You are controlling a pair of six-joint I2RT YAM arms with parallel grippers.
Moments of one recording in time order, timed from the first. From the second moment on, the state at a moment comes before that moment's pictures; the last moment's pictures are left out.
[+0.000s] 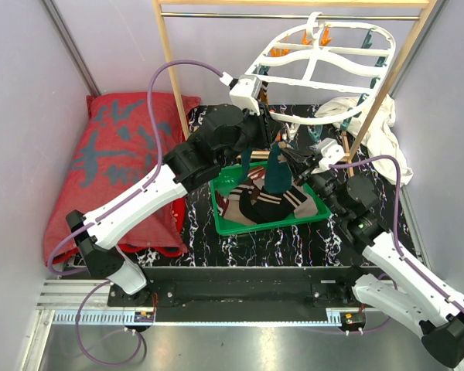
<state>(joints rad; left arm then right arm) -0.95 1.56 1.76 -0.31 -0.24 -0.44 0.60 0.82 0.72 0.37 -0.07 -0.10</state>
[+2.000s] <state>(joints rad) -0.94 1.55 1.76 -0.31 -0.17 -0.50 0.60 0.84 0.72 0.40 -0.06 -0.12</state>
